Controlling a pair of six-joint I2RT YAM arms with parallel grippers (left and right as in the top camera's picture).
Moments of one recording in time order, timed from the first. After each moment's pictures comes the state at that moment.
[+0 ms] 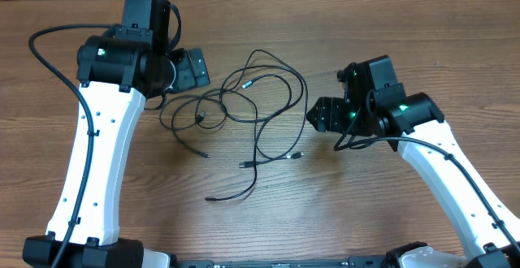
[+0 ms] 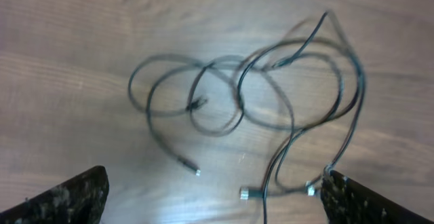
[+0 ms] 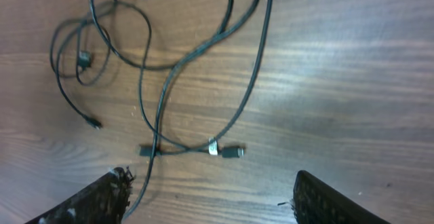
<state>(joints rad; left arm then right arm) -0.17 1.61 1.78 -1.29 -0.02 -0.42 0.31 1.43 1.16 -0.84 -0.29 0.40</state>
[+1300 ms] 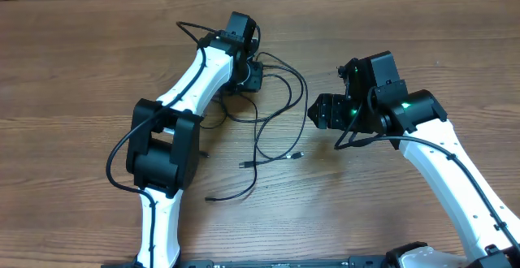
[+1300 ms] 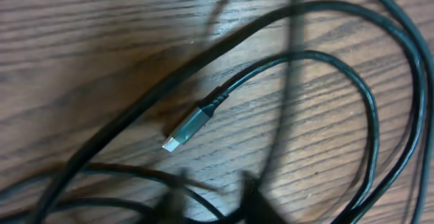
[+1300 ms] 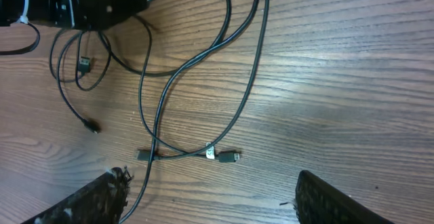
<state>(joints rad) -0.35 2.23 1.78 -0.84 0.13 -0.26 0.31 1.43 1.18 -0.85 -0.27 0.38</state>
